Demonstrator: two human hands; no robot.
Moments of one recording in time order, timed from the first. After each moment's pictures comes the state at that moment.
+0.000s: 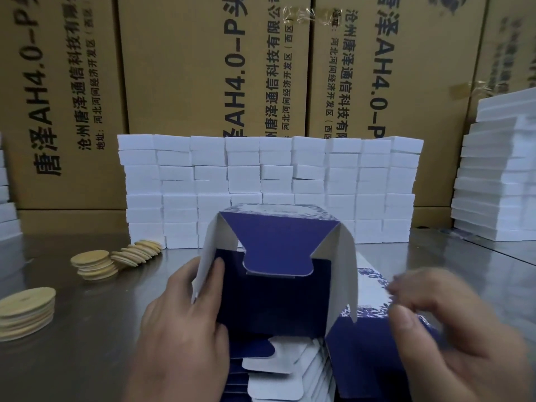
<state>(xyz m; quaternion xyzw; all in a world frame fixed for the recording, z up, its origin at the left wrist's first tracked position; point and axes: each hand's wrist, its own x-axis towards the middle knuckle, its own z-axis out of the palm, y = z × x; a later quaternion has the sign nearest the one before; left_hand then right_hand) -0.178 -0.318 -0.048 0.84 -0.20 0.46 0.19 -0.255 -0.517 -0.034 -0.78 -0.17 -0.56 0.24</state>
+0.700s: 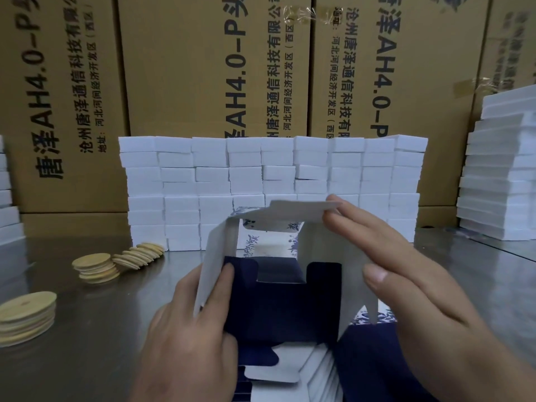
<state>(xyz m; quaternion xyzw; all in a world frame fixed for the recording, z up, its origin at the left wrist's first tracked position) -0.179 -0.322 -0.049 0.84 -0.23 0.46 0.18 -0.231 -0.511 -0.002 -0.79 -0.25 -0.36 0.43</state>
